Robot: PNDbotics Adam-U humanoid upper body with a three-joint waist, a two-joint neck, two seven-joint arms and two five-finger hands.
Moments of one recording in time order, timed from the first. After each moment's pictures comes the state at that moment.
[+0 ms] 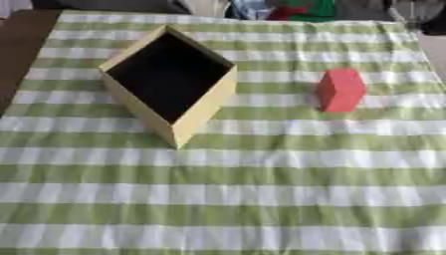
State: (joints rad) left arm -0.20 0.31 0.13 -1.98 -0.12 -0.21 0.41; right arm -0.83 -1.04 0.38 -1.82 0.24 0.15 0.31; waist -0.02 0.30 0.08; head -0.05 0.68
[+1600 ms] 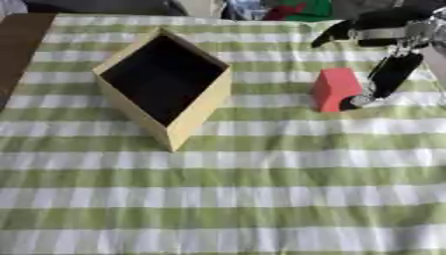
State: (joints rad) left arm -0.19 0.31 0.13 -1.98 -0.12 -0.20 0.41; right arm -1.01 -0.89 0.53 -1.49 0.47 0.06 0.81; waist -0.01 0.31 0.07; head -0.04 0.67
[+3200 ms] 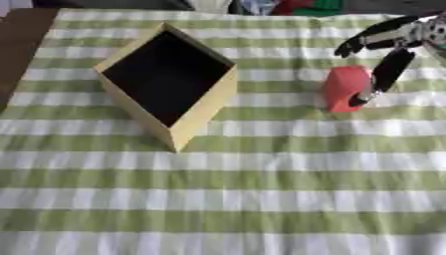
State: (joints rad) left arm -0.19 0.29 0.13 -1.98 -0.11 -0.20 0.39; right arm -1.05 -0.75 0.43 -1.16 0.67 0.04 0.90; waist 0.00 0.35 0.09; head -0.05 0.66
